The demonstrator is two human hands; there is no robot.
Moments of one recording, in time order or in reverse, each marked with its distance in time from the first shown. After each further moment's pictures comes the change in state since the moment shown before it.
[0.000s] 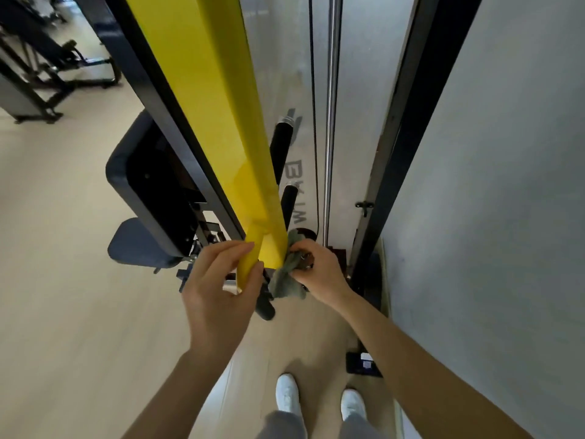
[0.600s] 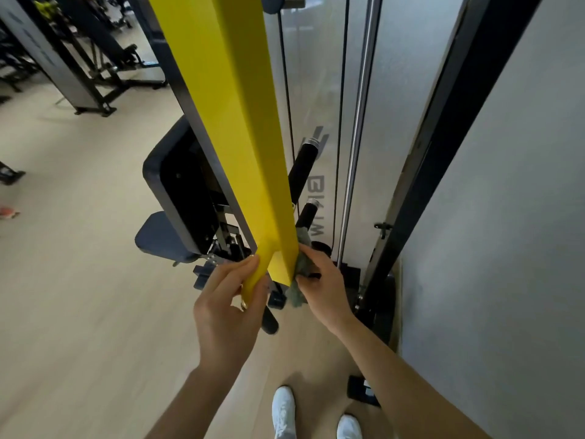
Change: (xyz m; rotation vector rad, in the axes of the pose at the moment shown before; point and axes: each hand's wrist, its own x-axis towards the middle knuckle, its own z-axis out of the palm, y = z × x) left_hand -0.018 0.017 0.007 -0.012 0.083 -0.177; right_hand -0.002 -0.002 0.007 0.206 0.033 -0.029
